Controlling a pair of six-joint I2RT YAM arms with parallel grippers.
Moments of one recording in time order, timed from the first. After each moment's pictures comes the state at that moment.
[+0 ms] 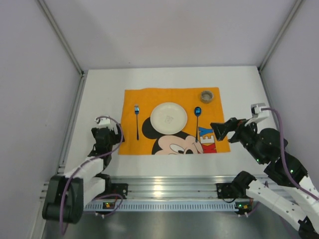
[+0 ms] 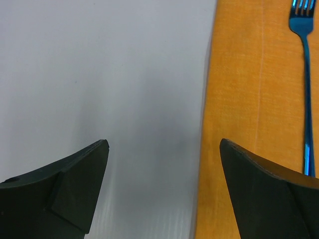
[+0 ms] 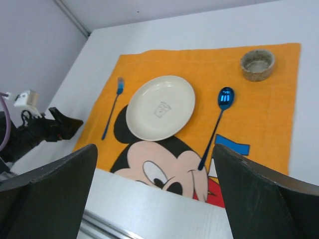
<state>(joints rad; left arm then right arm) -0.13 0.91 0.16 0.28 -0.22 -0.18 0.73 0.45 0.88 -0.58 0.27 0.48</state>
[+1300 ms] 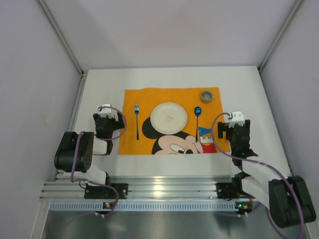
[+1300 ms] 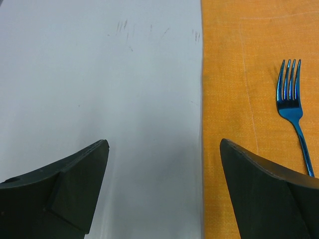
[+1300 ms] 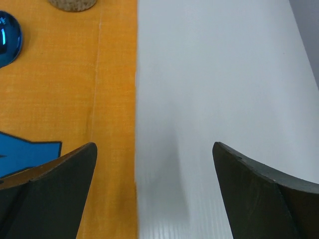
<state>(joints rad) -0.02 1.58 0.31 1.00 -0.07 -0.05 0.19 0.93 0.15 0.44 0.28 -0.11</state>
